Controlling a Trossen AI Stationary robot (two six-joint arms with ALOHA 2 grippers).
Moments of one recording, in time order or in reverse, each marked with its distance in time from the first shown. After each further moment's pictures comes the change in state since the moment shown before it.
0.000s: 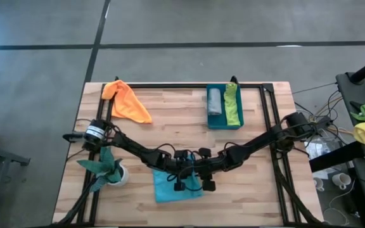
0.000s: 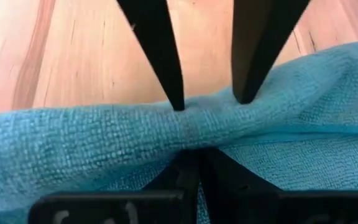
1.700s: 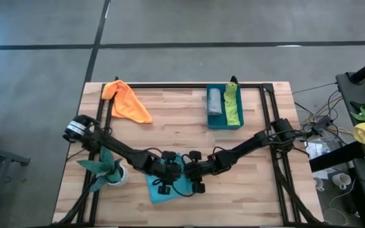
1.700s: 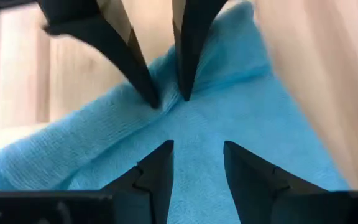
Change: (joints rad) left arm -0.098 -0.227 -0.040 -0.331 -0.077 0.012; right arm -0.015 0.187 0.127 0.090 0.029 -0.049
